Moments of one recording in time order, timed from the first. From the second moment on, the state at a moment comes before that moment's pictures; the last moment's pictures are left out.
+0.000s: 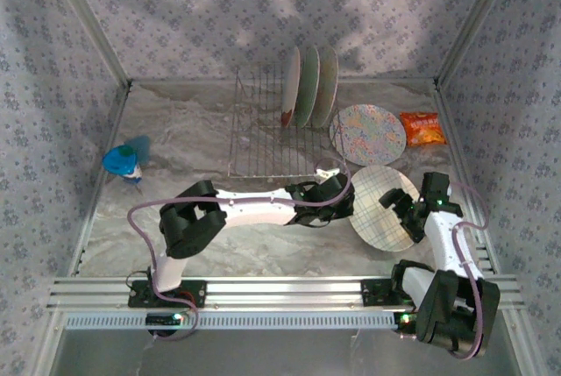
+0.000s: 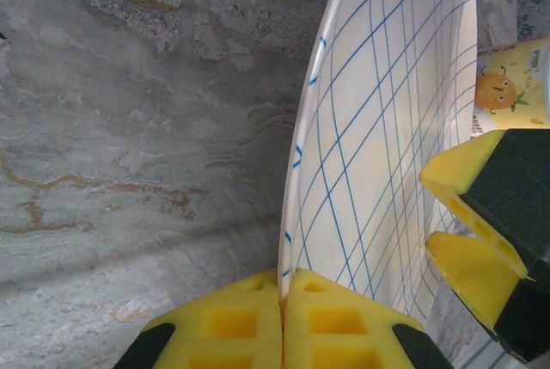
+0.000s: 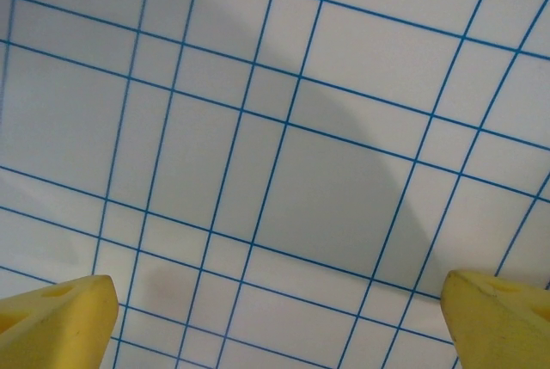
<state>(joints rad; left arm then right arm) -1.21 1.98 1.37 -0.17 -0.09 -1.19 -0.26 0.98 0.48 -0.68 -0.24 0.59</state>
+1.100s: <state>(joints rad) -1.21 1.71 1.40 -0.30 -0.15 -0.98 -0.26 0.87 0.93 -1.00 -0.19 0.58</state>
